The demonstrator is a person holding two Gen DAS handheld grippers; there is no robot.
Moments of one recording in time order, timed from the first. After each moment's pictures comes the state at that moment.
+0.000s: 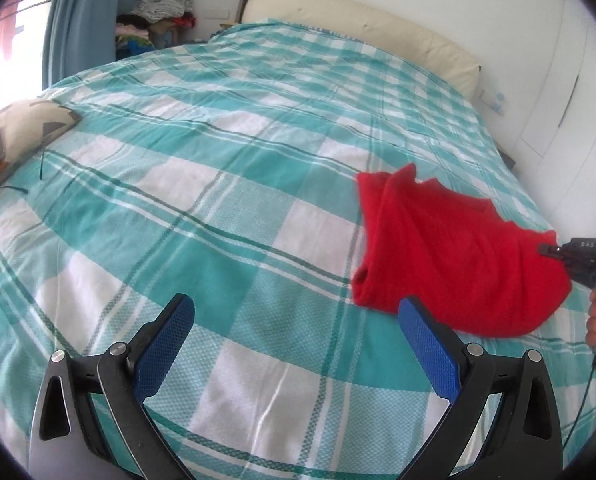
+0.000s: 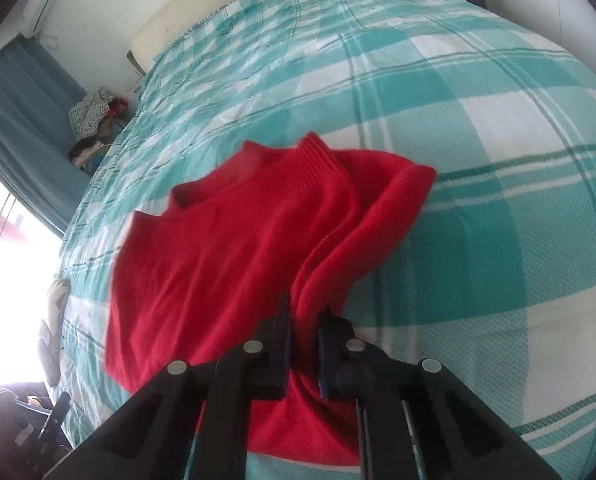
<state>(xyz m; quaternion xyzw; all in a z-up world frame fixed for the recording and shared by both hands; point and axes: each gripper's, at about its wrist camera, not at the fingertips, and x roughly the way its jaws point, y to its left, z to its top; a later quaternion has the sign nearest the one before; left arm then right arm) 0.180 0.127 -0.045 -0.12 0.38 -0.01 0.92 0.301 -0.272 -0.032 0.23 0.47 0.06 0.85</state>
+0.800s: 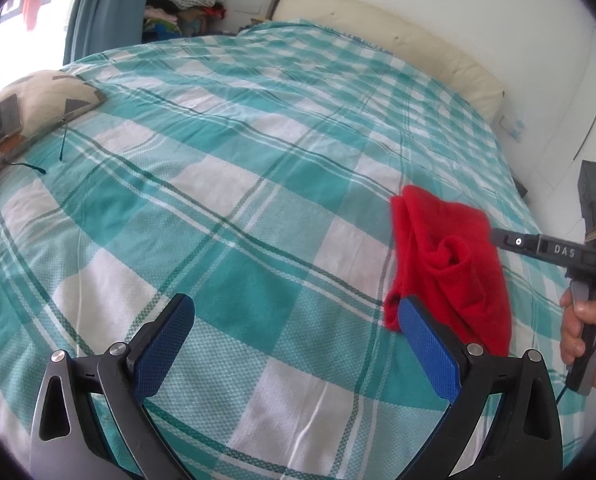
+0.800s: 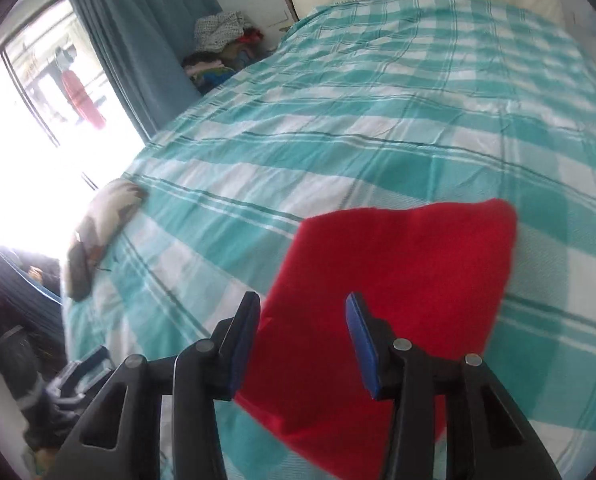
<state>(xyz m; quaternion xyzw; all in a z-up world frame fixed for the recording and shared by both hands) 0.185 0.159 -0.047 -0.16 0.38 0.01 0.91 0.339 -0.076 -0.018 0.02 0.47 0.21 0.86</state>
